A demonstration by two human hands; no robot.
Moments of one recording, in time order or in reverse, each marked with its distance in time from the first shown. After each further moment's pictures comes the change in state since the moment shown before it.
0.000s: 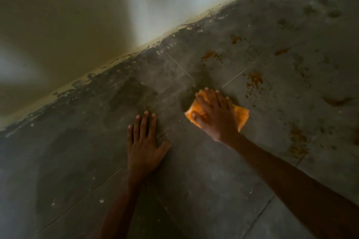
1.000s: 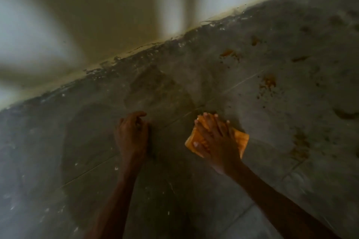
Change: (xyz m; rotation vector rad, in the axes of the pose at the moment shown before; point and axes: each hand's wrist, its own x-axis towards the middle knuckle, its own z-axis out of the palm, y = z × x) left_hand -0.036 -0.019 -0.059 -0.403 0.344 -0.382; right_hand -0.098 -0.029 0.001 -0.017 -0.137 -0.256
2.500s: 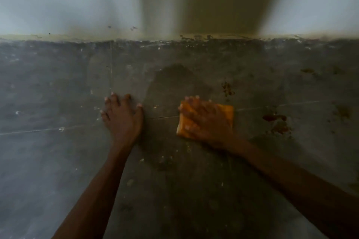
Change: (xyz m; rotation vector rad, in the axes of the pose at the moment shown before) left_hand -0.061 -0.177 -0.137 0.147 0.070 -0.417; right_hand 0.052 -0.199 0.008 -0.087 -0.011 -0.695
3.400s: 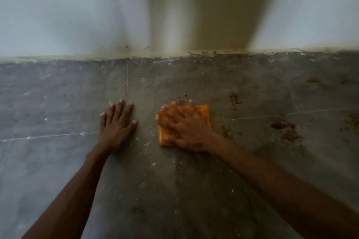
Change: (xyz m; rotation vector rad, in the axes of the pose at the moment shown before) left_hand 0.029 -0.095 -0.025 0.184 -0.268 0.289; right_hand 0.049 -0.072 -0.033 0.079 -0.063 -0.236
